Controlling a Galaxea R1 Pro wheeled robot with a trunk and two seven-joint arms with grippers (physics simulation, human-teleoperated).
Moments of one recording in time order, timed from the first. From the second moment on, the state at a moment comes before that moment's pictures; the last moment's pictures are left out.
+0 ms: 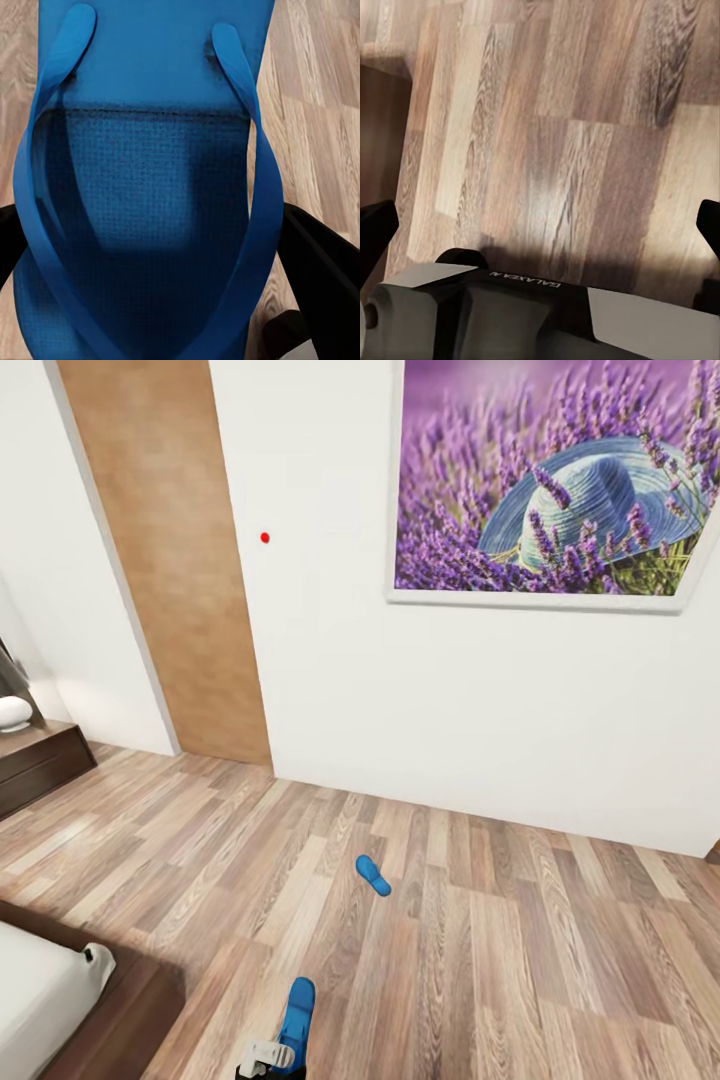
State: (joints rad) left arm -0.32 0.02 -0.15 -0.32 0.18 -0.13 -0.53; right arm 0.00 -0.19 -0.13 -0.55 -0.27 0.10 0.76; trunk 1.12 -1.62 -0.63
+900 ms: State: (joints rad) left arm -0.32 0.02 -0.15 -0.32 0.18 -0.13 -0.53; right arm 0.00 -0.19 -0.13 -0.55 -0.27 0.10 0.76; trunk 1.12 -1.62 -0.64
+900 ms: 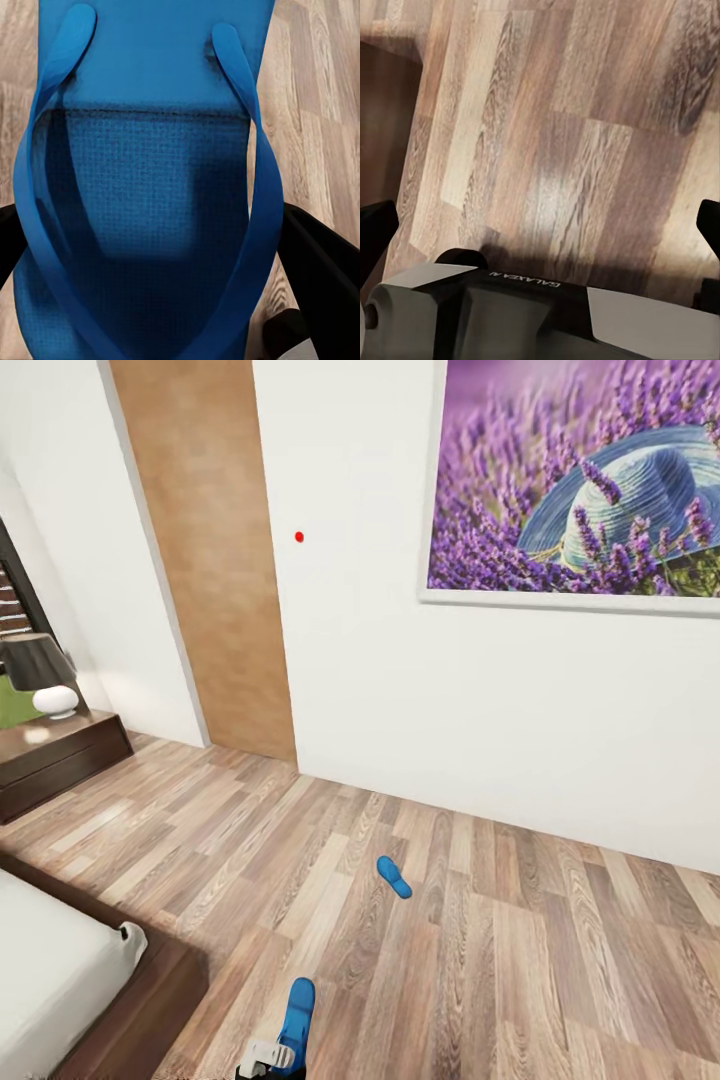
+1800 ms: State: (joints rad) left arm -0.32 0.02 -0.15 -0.32 0.19 -0.13 -0.53; right arm 0.00 -0.19 -0.13 -0.55 -0.27 0.10 0.76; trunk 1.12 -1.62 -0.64
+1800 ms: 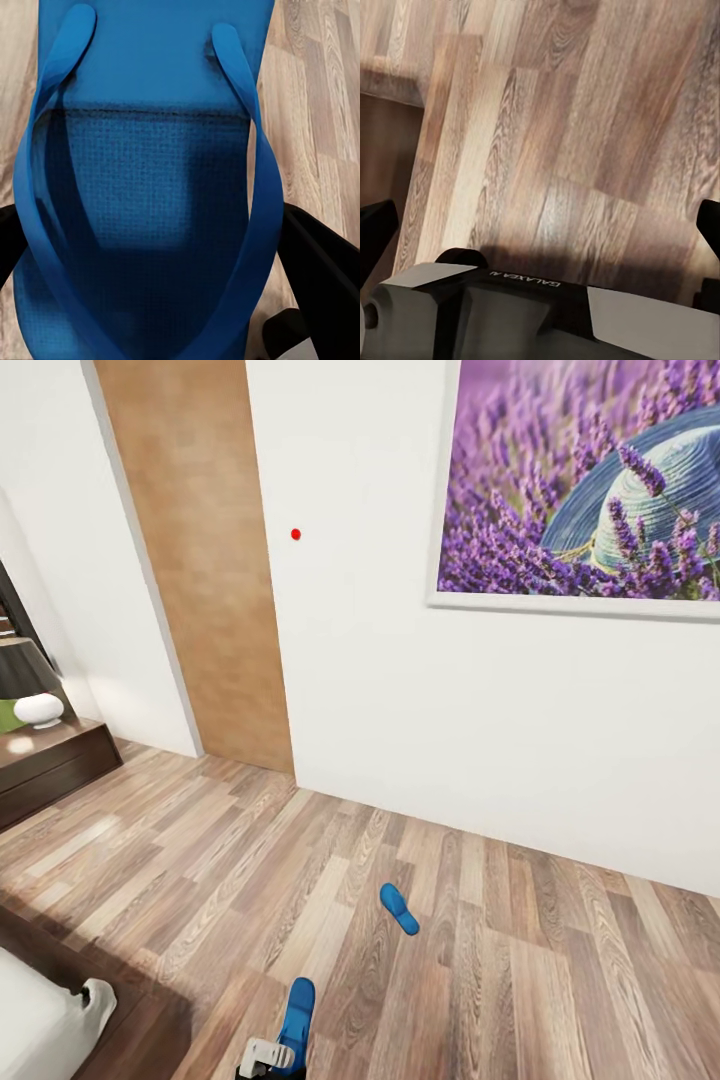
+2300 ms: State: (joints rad) left arm -0.32 0.02 -0.15 -0.32 0.19 -0.13 -0.53; right arm 0.00 -0.19 -0.13 -0.55 -0.27 0.10 0.76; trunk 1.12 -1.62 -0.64
